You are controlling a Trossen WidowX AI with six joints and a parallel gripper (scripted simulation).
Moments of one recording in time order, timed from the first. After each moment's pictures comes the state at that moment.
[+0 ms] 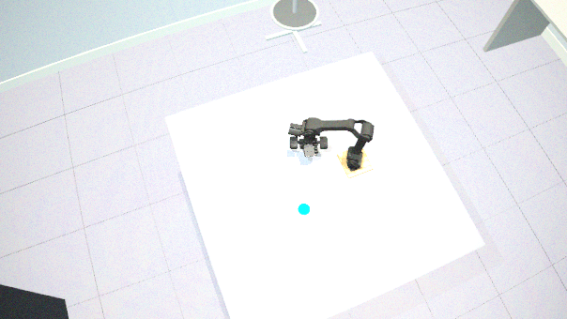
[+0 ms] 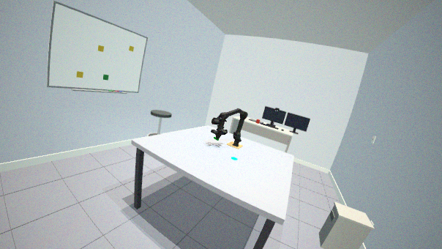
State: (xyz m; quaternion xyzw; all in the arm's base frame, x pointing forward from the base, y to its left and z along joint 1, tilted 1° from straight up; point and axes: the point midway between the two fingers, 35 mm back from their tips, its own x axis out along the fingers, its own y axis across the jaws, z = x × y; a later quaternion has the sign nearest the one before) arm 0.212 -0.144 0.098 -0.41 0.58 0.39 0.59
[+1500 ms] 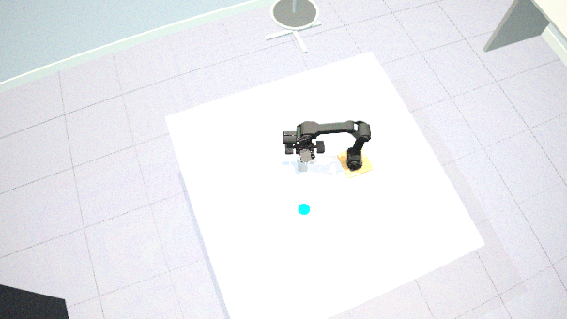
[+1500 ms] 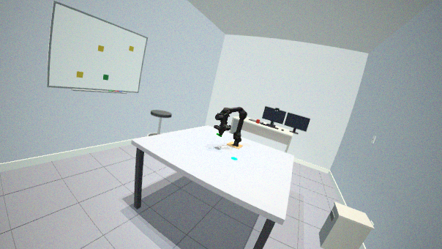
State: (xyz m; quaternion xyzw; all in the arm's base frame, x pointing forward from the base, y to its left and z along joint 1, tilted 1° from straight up) arm 0.255 -0.100 0.164 -0.41 0.57 0.40 0.58
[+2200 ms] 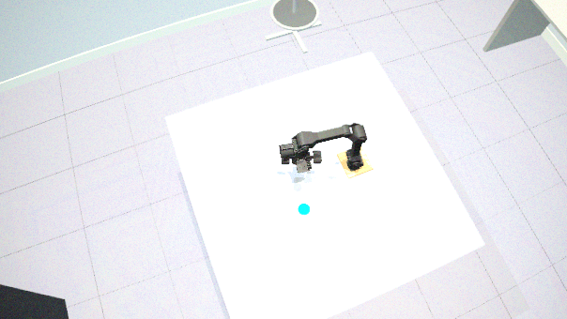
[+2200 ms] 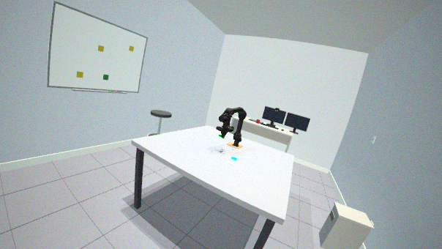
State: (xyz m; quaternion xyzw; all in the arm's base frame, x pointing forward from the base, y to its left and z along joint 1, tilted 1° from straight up) arm 0.291 -0.055 0.171 -0.41 0.57 0.40 0.59
